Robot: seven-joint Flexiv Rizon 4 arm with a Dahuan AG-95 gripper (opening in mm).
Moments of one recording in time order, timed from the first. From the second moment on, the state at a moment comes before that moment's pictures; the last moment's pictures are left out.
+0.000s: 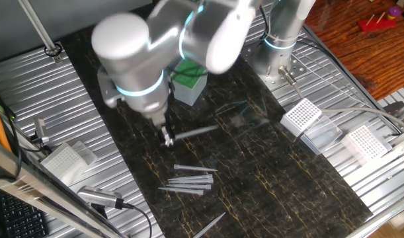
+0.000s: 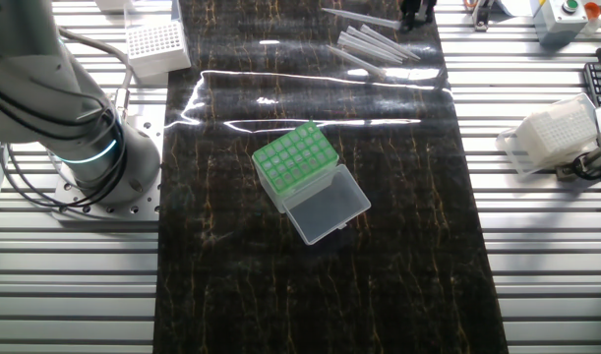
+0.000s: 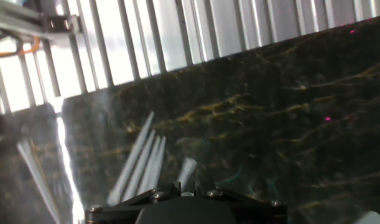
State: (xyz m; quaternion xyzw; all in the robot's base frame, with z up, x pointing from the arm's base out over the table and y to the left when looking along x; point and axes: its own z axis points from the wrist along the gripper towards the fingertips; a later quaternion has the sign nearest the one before) arm 0.531 0.186 0.190 -0.05 -1.00 -0.03 0.05
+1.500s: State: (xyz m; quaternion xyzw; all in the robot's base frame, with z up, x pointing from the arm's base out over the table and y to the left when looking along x) arm 0.469 0.130 0.260 0.05 -1.00 -0.01 0.04
